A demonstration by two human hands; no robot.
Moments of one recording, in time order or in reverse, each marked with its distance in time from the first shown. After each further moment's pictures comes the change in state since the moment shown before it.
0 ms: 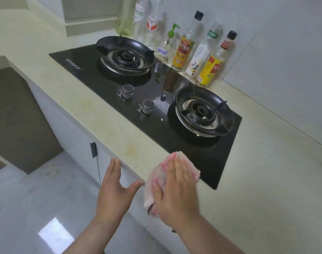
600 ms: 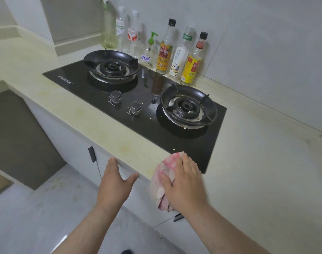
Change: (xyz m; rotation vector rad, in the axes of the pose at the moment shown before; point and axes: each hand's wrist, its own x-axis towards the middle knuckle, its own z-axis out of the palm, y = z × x) left_hand 0.000 0.015 -0.009 0.142 -0.048 0.048; right_hand -0.026 0.033 -0.014 0.139 0.041 0.164
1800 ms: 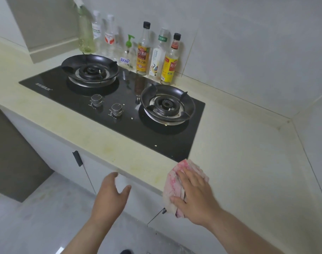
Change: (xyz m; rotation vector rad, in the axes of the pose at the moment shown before) left_hand -0.049 0.016 0.001 0.003 -0.185 -0.013; right_hand -0.056 0.074 -0.032 -0.029 -0.220 -0.065
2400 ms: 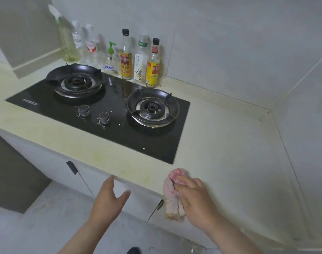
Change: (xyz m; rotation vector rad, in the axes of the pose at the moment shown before) left_hand -0.014 0.025 -0.011 0.092 -0.148 0.023; right_hand -0.042 0.006 -0.024 0.257 0.165 -0.056
